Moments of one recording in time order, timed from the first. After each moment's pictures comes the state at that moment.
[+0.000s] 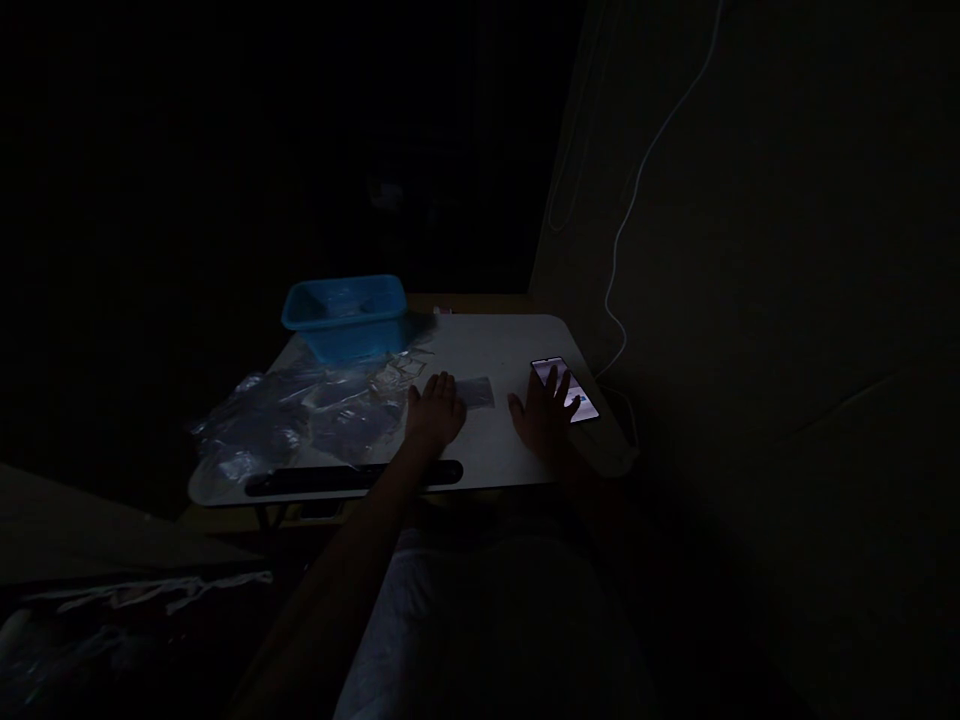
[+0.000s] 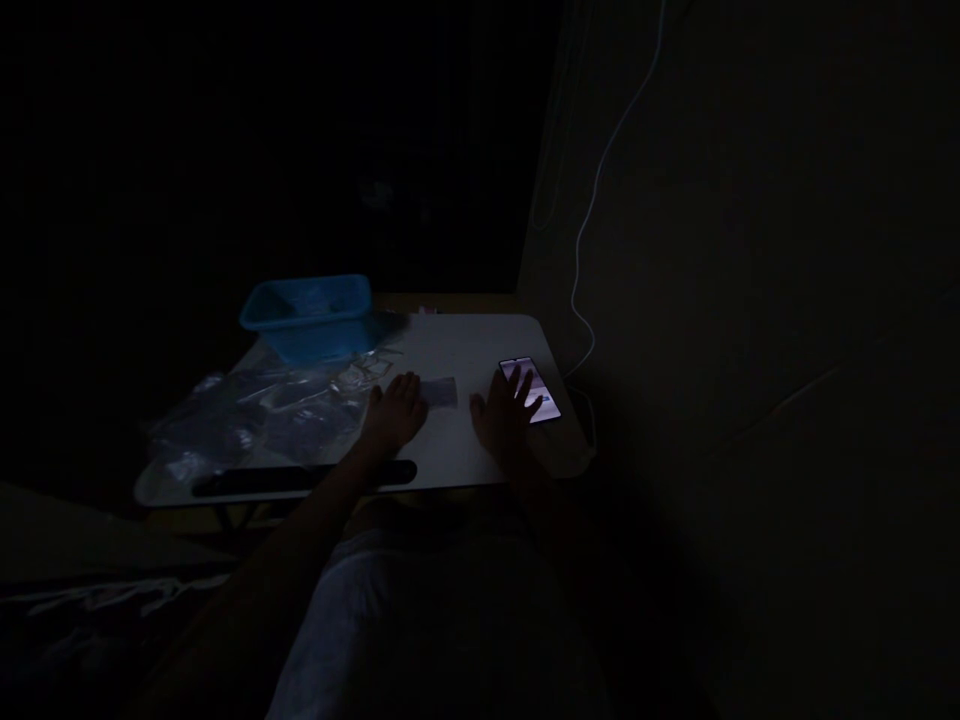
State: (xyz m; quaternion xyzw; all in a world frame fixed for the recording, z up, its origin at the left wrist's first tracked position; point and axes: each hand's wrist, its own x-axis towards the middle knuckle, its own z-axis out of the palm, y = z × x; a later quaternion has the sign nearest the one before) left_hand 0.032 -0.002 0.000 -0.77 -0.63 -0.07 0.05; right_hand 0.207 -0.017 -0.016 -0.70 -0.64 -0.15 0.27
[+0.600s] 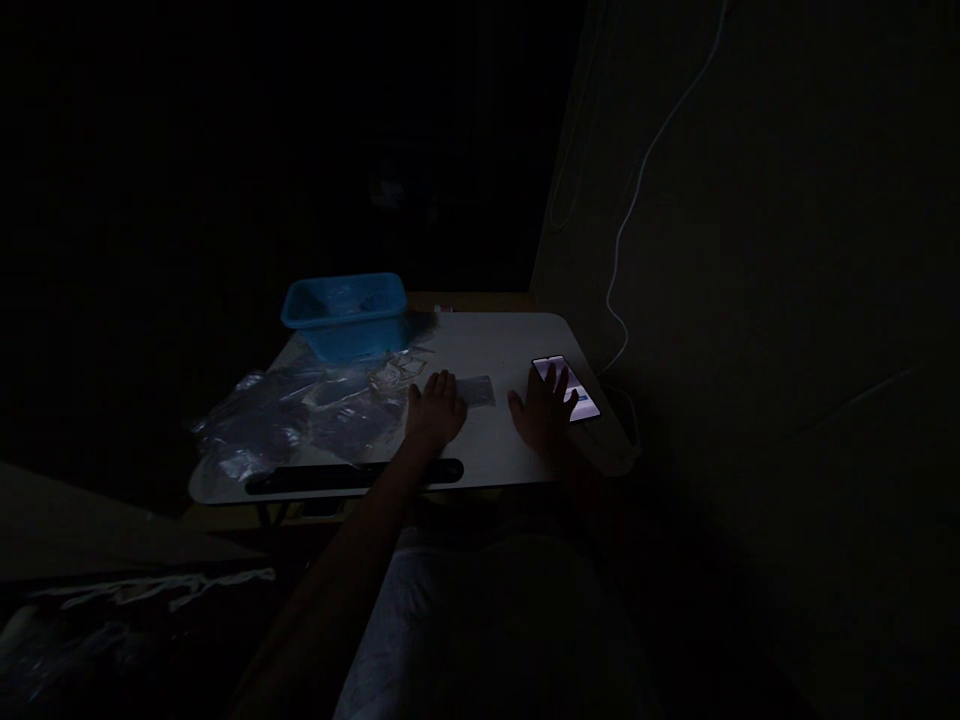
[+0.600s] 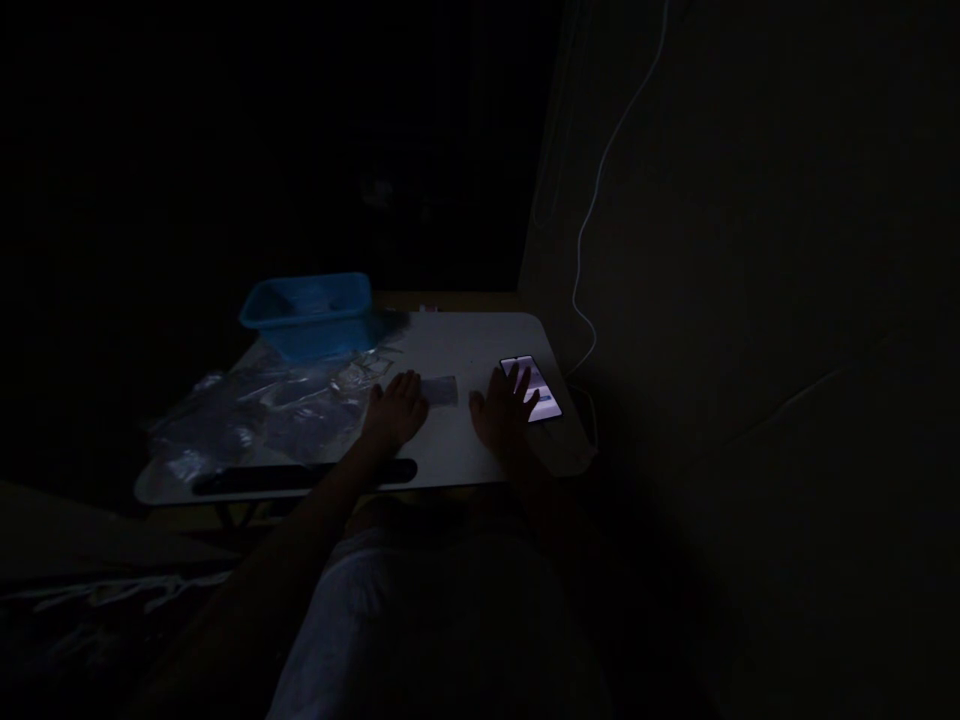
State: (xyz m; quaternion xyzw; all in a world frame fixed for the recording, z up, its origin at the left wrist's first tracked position) left_hand 0.032 -0.002 0.001 -0.77 -0.63 -0.07 0.05; right_hand 0.205 -0.015 -0.011 -0.70 -0.65 -0.14 0.26
